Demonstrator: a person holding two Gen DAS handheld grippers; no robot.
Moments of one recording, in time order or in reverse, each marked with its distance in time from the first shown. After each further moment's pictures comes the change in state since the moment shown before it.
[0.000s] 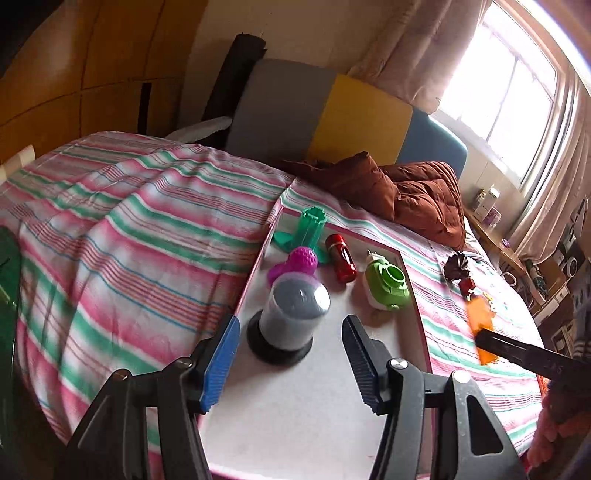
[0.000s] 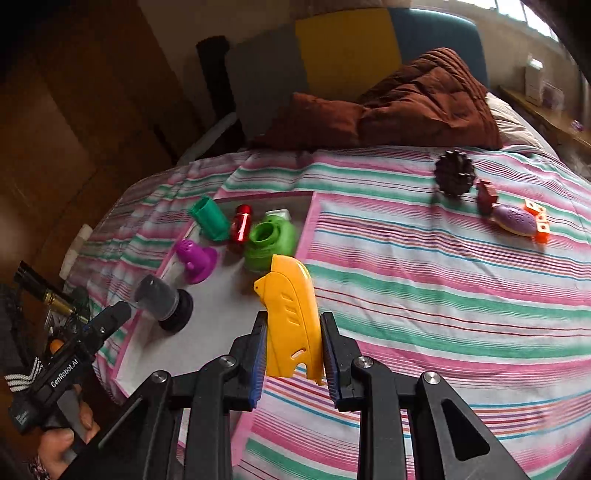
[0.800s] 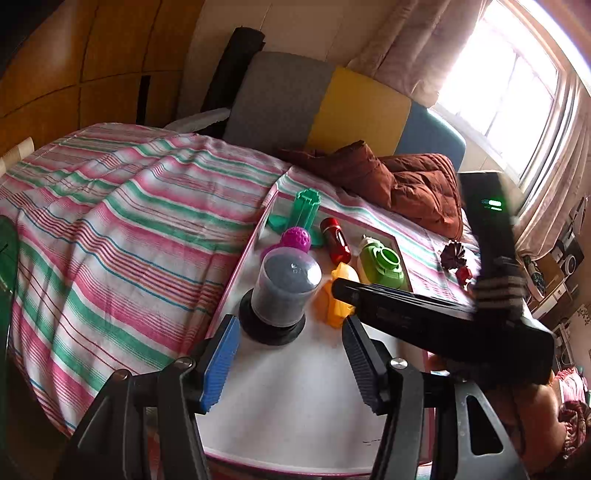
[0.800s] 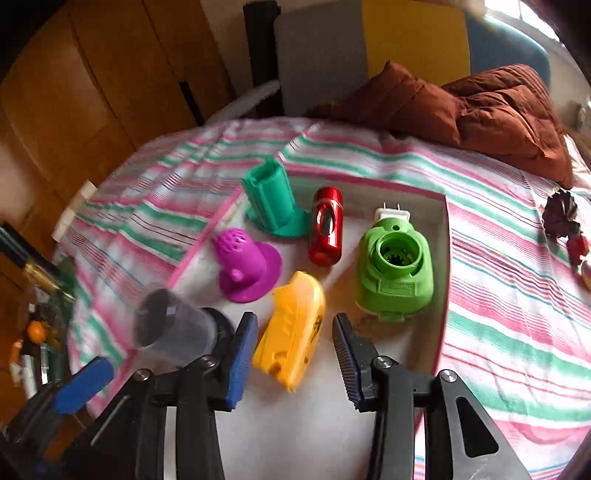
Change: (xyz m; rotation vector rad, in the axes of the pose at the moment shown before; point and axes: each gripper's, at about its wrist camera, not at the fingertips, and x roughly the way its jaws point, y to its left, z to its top) left arm -0.003 -0.004 -0.012 -0.003 0.017 -0.006; right arm 0.090 0.073 0.021 -0.137 0.049 0.033
